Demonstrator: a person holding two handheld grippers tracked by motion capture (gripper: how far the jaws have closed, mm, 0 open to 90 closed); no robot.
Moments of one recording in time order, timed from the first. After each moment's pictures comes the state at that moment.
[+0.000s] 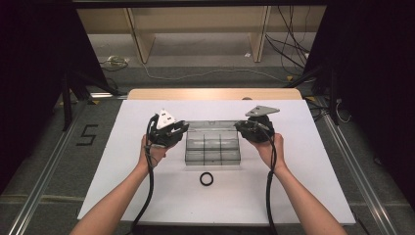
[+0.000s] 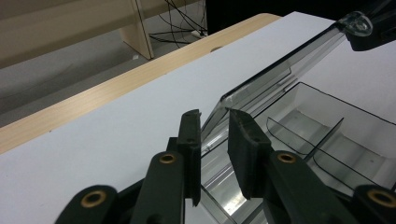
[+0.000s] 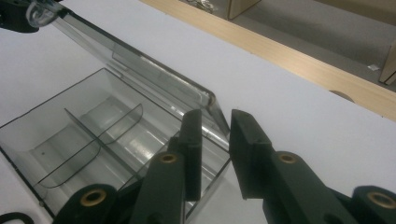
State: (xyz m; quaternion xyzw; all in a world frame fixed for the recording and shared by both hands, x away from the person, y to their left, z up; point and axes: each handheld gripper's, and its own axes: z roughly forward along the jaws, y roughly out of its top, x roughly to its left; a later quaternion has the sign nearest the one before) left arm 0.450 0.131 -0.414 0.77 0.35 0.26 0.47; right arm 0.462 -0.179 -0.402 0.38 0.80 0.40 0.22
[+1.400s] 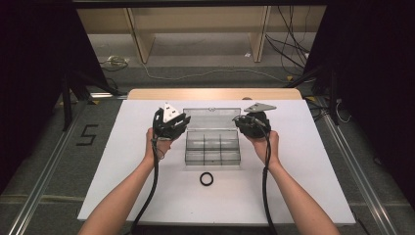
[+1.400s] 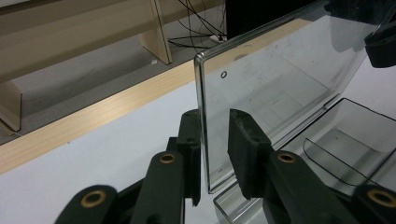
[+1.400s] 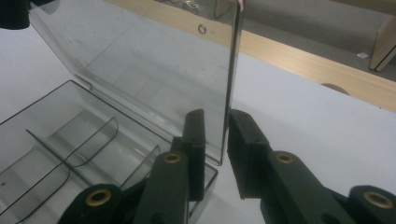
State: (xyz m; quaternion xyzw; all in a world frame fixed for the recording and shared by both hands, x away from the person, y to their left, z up) left arm 0.476 0.120 -0.419 0.75 0.37 0.30 0.46; right arm 0.485 -0.176 -0.417 0.41 0.78 0.40 0.23
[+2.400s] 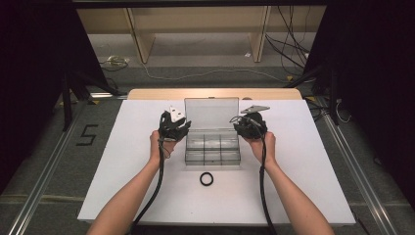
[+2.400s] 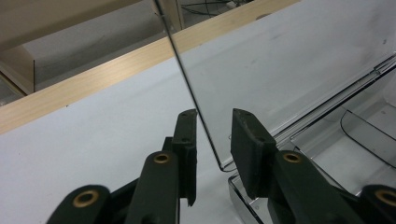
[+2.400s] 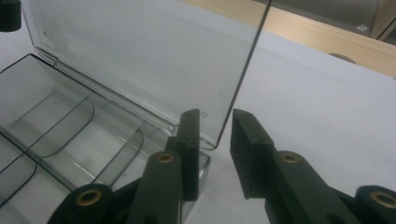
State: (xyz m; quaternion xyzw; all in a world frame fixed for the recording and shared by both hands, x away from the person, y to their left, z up) left arm 0.490 0.113 -0.447 0.76 0.41 0.29 0.40; right arm 0.499 -0.172 -0.438 0.44 0.79 0.36 0.21
